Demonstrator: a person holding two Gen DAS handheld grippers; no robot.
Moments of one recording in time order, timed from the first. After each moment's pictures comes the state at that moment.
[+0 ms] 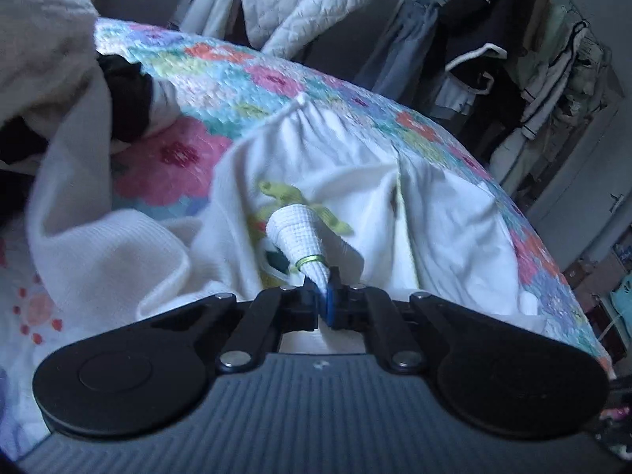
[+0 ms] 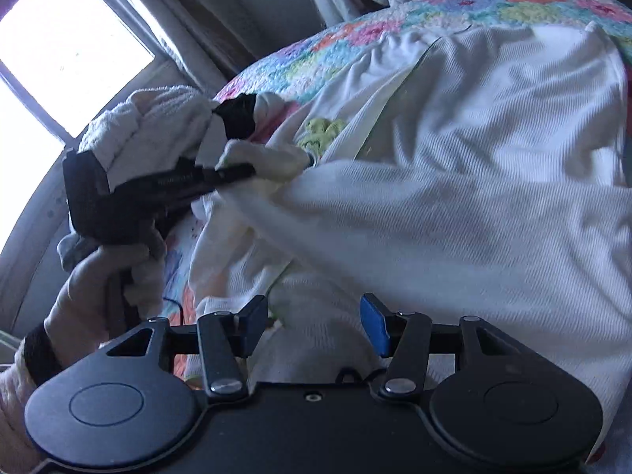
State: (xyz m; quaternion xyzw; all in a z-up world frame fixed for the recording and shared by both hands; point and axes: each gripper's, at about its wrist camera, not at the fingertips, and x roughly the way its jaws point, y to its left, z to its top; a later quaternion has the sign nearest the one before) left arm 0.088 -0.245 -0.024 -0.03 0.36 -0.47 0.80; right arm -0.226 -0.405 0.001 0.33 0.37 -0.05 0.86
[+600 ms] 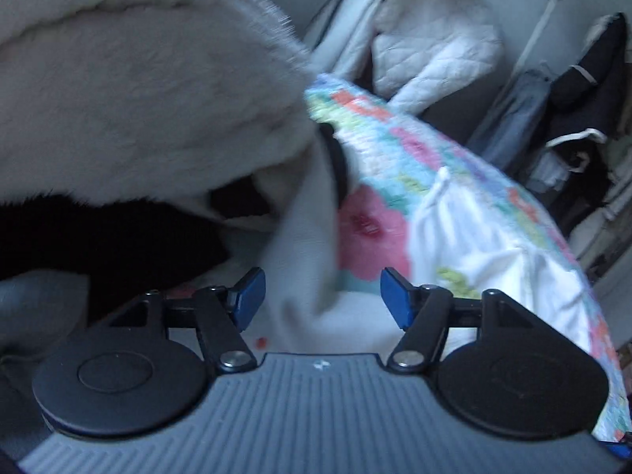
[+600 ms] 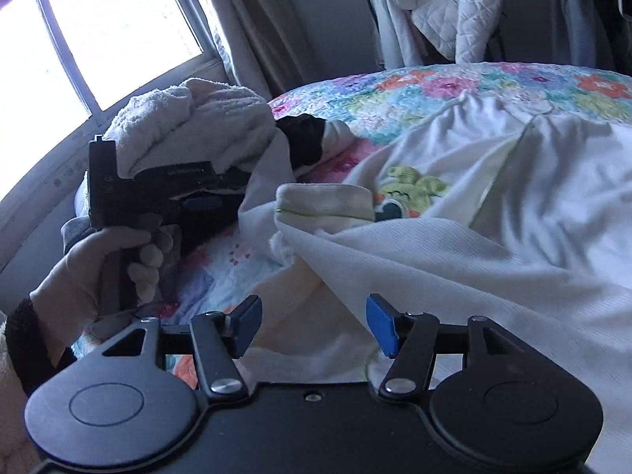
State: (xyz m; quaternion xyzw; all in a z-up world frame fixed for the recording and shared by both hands) left arm 0.196 -0.156 -0.026 -0.09 0.39 -0.34 0.85; right arm -0.128 -0.340 0.024 0.21 0.32 -0.05 0.92
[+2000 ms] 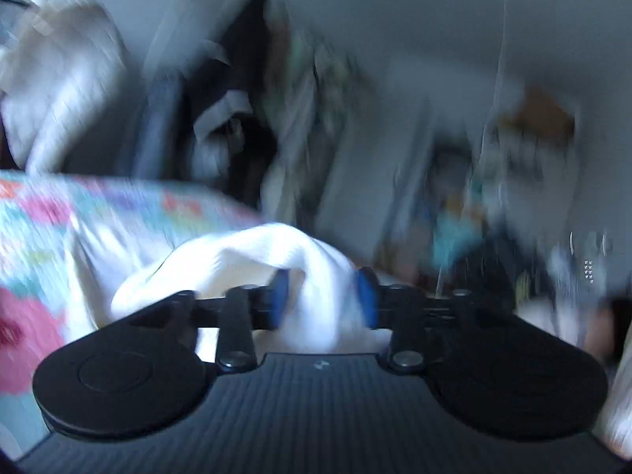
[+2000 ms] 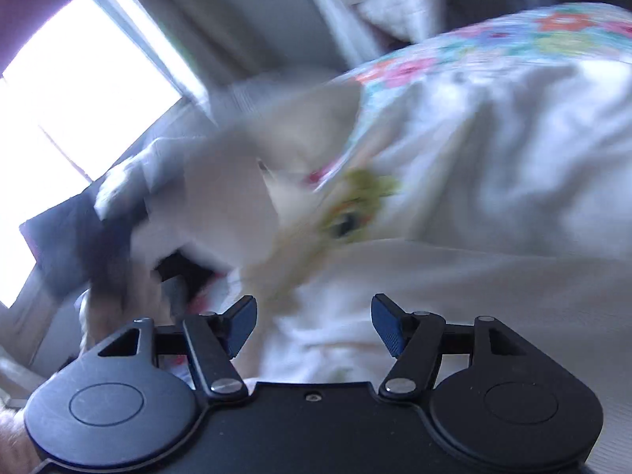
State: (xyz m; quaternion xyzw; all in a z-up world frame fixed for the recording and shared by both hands) left arm 0.069 -0.255 0.003 0.06 0.20 -0.78 0.59; right arm -0.179 -0.423 0.014 0.35 0.29 -0.09 0.89
